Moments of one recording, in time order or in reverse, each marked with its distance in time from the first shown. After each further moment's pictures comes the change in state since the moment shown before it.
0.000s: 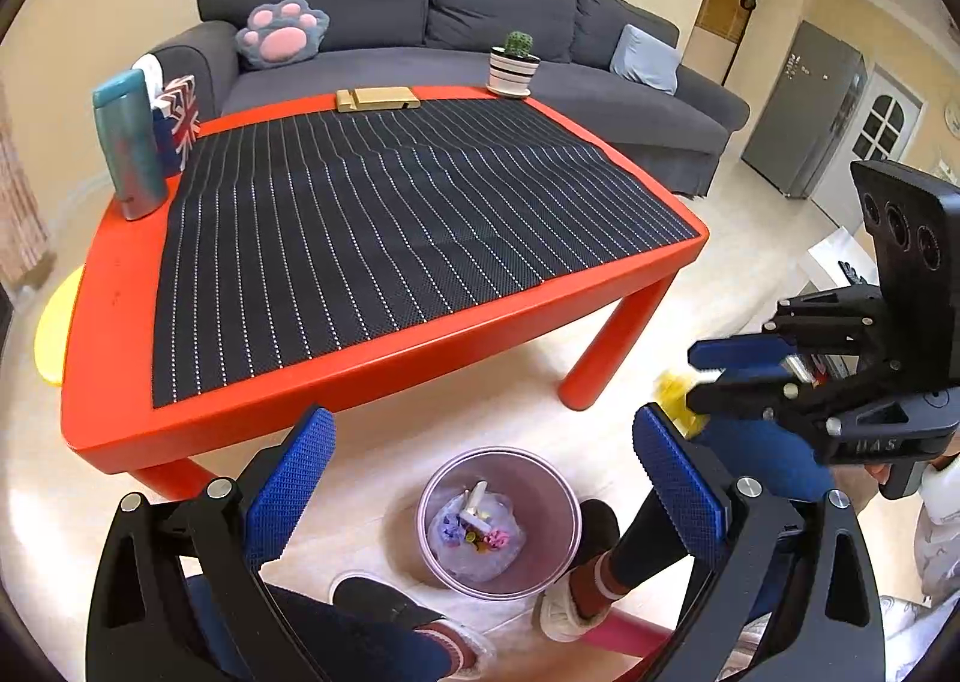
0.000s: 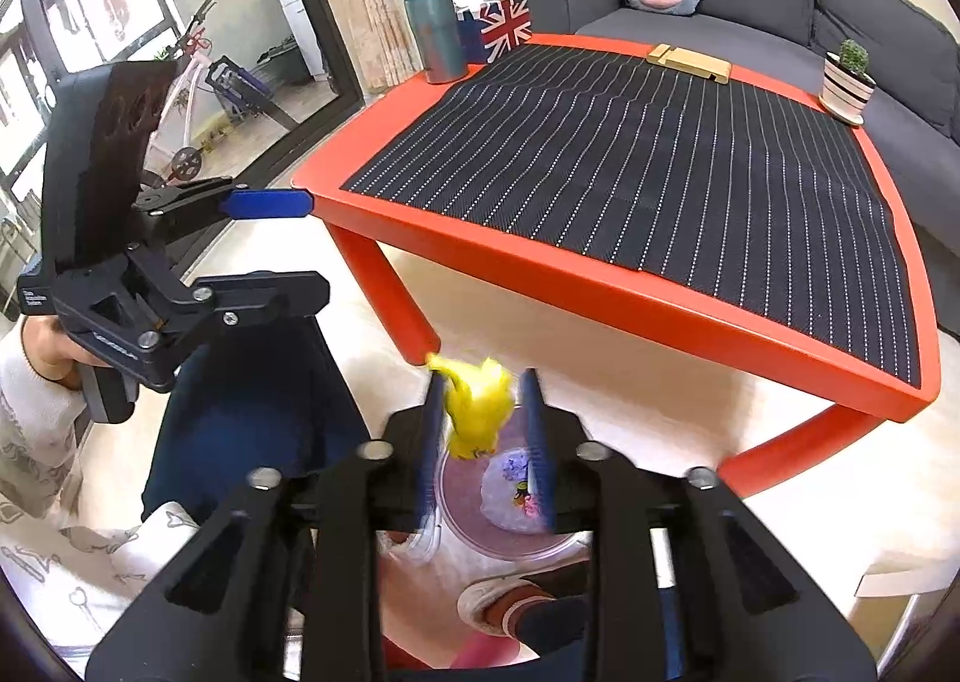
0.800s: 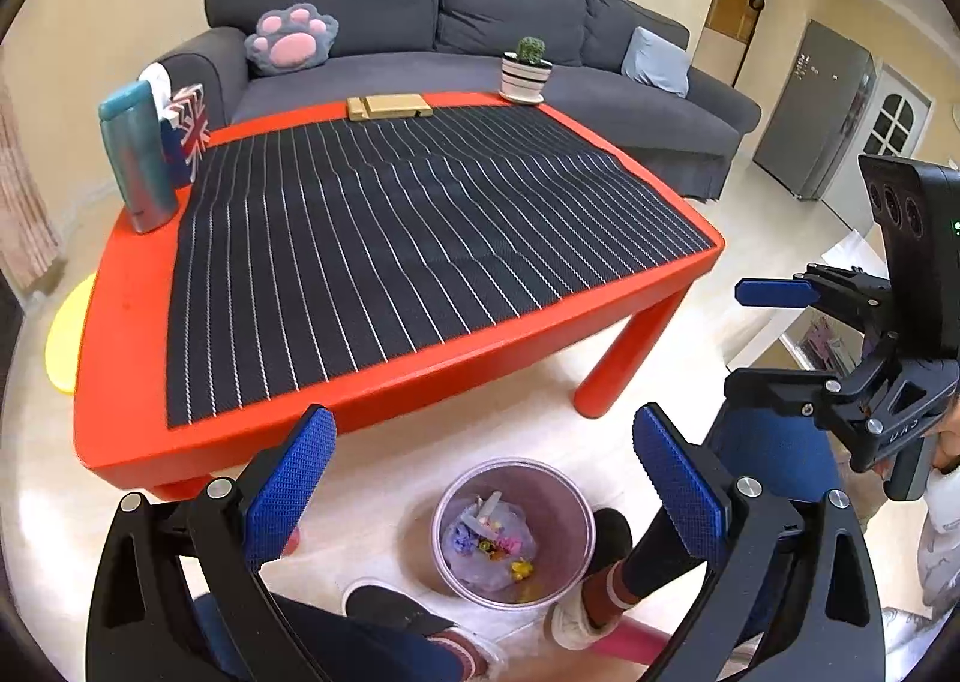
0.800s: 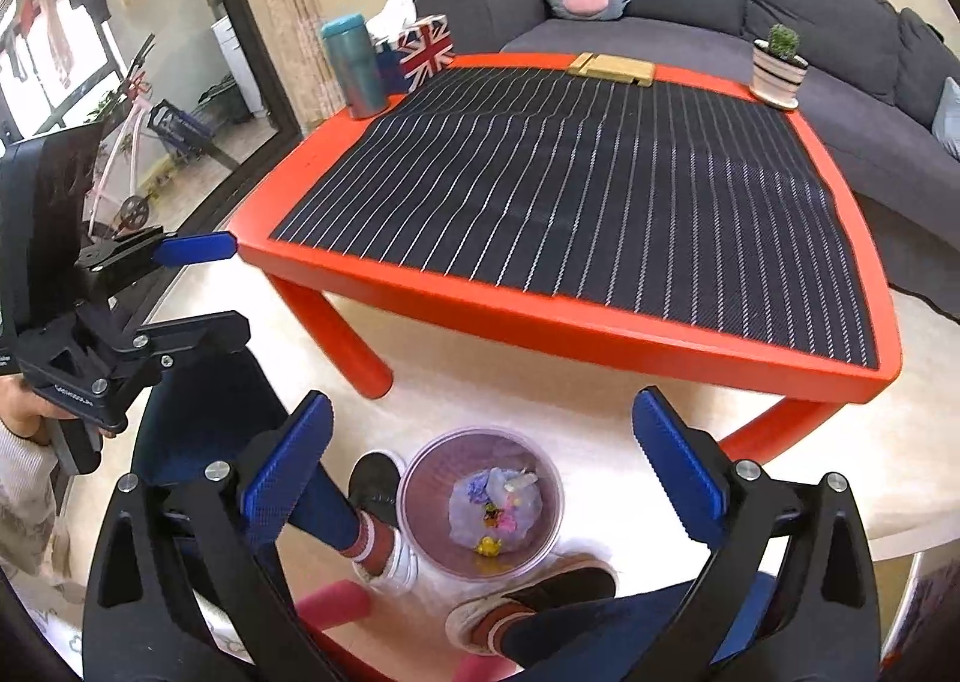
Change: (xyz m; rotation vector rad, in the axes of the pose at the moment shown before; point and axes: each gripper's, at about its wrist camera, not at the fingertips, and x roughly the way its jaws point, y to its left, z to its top) left arm 0.002 0.005 0.014 0.001 -0.012 0.034; right arm -0.006 -0.027 0.013 0.111 -0.061 -0.113
